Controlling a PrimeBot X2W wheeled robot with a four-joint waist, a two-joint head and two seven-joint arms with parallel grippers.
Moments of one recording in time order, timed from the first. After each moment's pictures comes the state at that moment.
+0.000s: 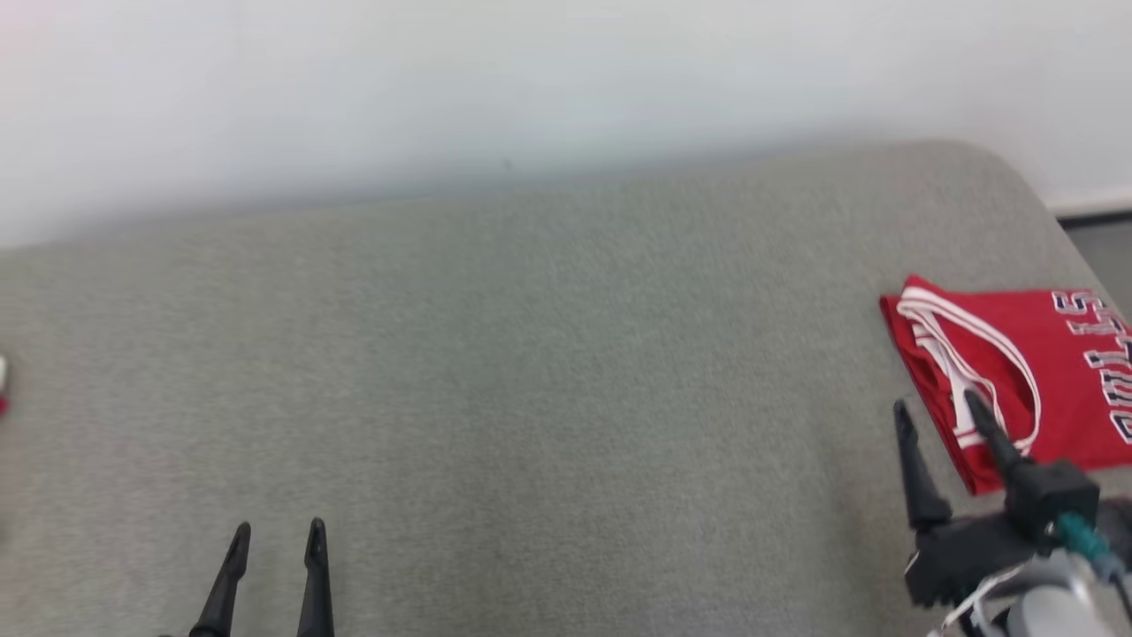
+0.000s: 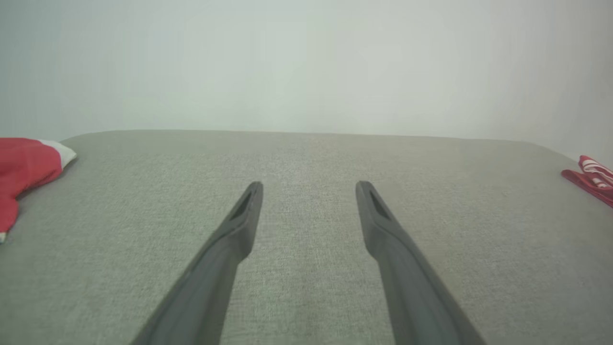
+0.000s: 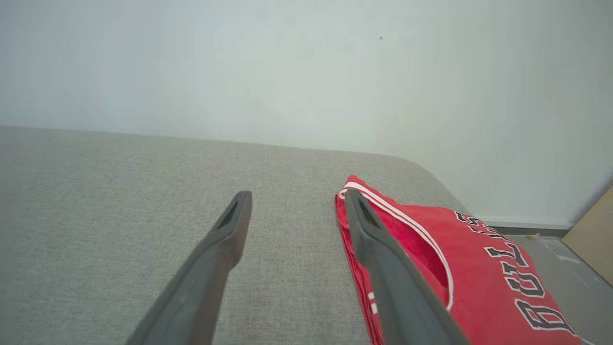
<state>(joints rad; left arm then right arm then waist) 0.07 0.07 0.01 0.10 -0.18 -0.12 -0.26 -0.22 -0.23 0.03 0.40 0.10 0.13 -0.25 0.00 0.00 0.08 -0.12</state>
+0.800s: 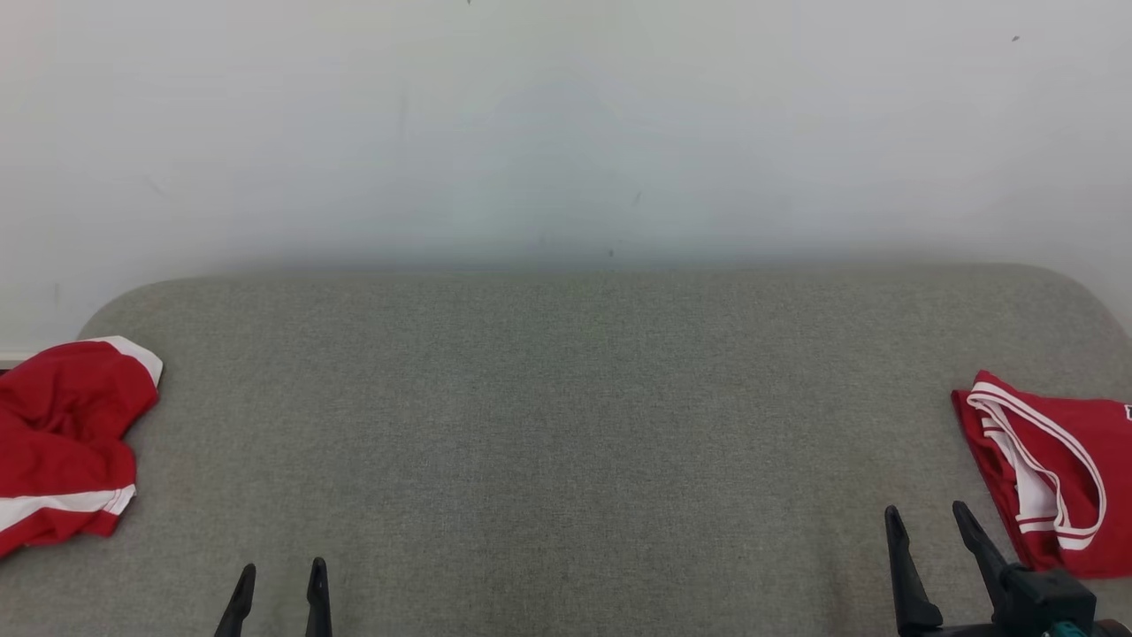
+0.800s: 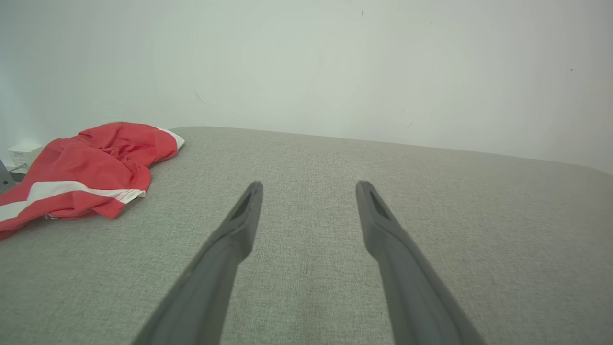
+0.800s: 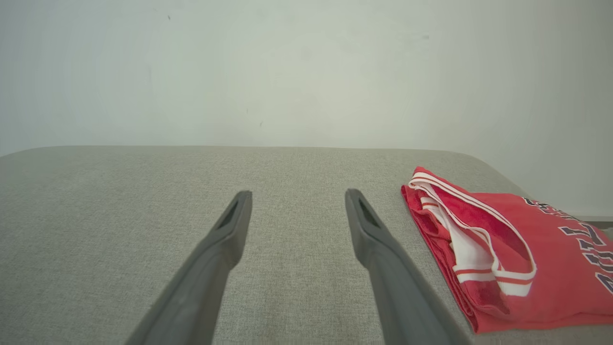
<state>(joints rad) 0.07 0.06 0.04 0.23 -0.17 -0.13 -0.26 0.02 -0.12 -0.04 0.25 0.11 0.13 -0.19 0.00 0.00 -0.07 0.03</state>
